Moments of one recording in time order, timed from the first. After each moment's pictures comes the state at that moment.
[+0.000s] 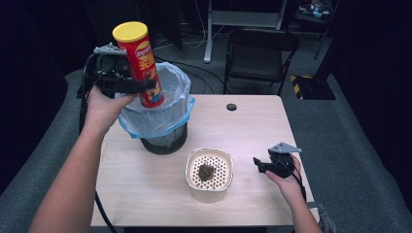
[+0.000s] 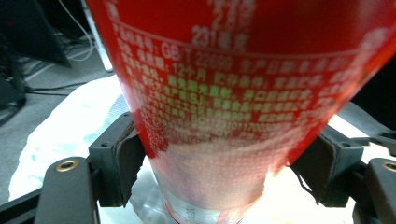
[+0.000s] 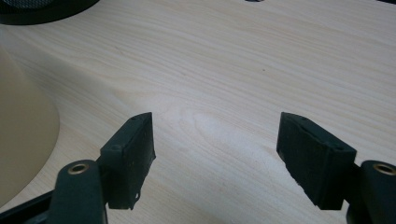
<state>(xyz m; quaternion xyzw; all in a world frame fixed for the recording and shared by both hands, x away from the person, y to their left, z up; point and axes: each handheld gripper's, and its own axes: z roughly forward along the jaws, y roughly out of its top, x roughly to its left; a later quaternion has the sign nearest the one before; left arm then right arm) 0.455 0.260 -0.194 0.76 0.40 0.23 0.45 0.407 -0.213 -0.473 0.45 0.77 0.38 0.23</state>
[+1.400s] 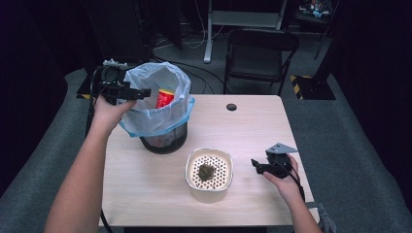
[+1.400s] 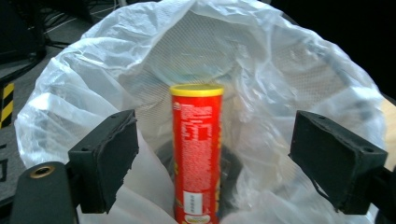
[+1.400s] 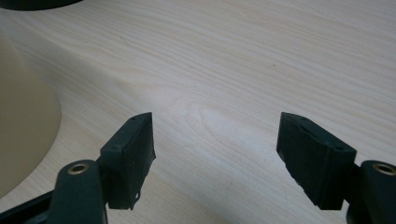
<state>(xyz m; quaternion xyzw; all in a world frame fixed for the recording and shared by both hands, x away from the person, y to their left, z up) 0.490 0.289 -0.252 0.75 0.47 0.21 0.40 0.409 -0.207 -0.479 0.44 0.78 0.38 0.23</state>
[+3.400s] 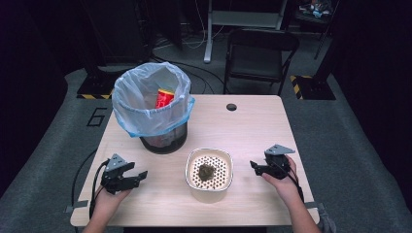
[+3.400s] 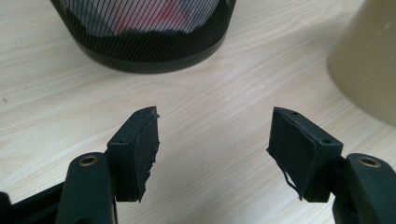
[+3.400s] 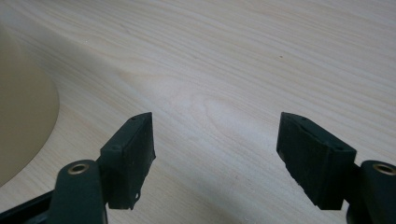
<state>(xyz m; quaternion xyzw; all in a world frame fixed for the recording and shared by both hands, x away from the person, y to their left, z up) 0.356 0.319 -0.481 0.78 0.45 0.18 0.40 0.410 -0.204 -0.485 0.44 0.79 0.36 0.23</state>
